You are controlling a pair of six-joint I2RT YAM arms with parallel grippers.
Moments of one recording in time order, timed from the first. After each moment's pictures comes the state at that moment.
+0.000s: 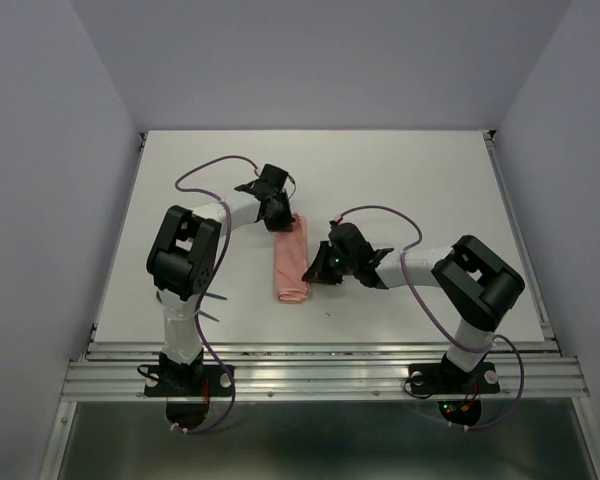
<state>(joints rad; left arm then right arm) -0.46 1.99 1.34 -0.36 0.05 -0.65 0.77 1.76 0.82 0.21 -0.21 0.96</state>
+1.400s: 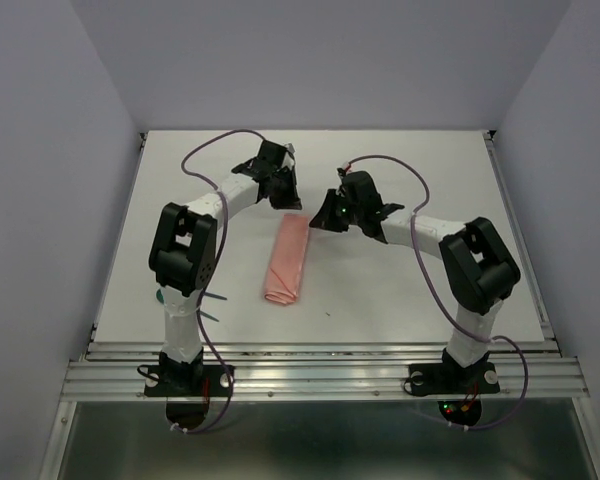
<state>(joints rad) -0.45 2.06 1.61 -0.44 0.22 -0.50 0.56 1.82 1.14 0.07 -0.26 0.73</state>
